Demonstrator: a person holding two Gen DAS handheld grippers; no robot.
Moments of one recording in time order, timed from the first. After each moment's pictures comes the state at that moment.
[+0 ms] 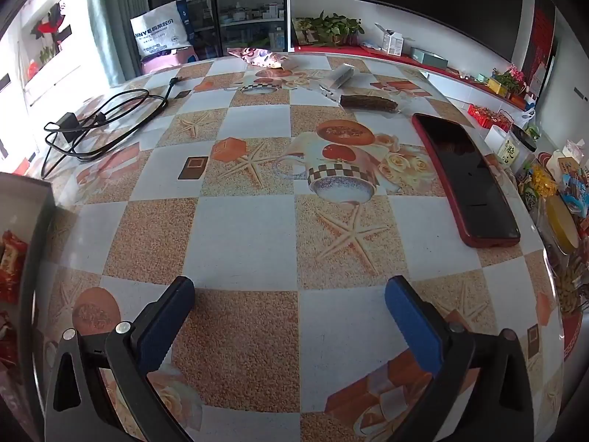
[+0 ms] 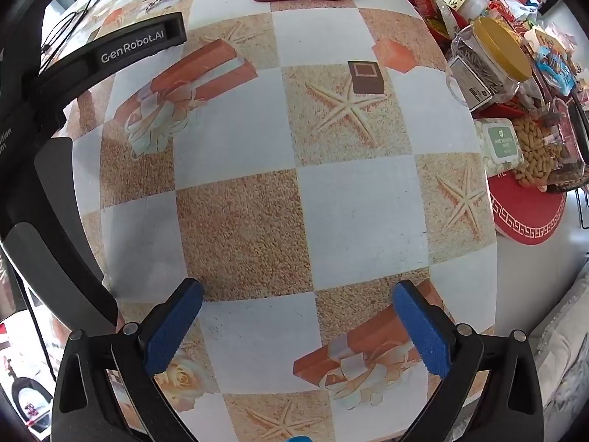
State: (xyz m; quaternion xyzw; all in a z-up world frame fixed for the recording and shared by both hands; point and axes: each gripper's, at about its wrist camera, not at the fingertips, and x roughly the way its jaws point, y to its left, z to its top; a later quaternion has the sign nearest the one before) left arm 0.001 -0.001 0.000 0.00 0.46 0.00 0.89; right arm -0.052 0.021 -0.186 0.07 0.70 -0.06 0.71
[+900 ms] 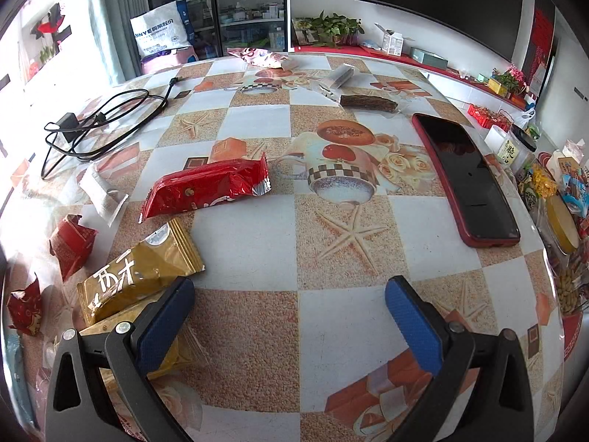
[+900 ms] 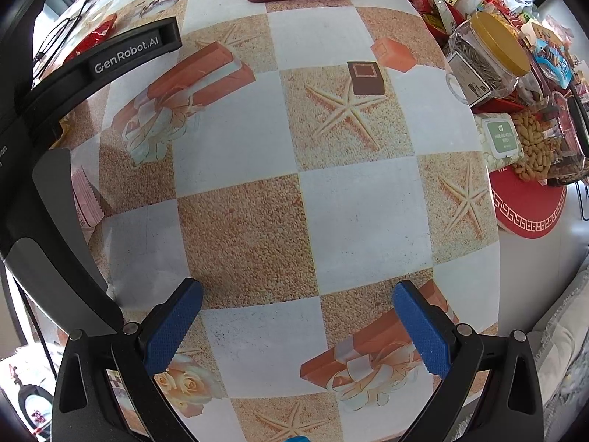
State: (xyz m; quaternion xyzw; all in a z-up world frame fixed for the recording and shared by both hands) left arm -0.001 0.001 0.000 0.00 0.46 0.00 0.89; right arm -0.057 0.018 -0.189 0.08 0.69 -0.07 0.71
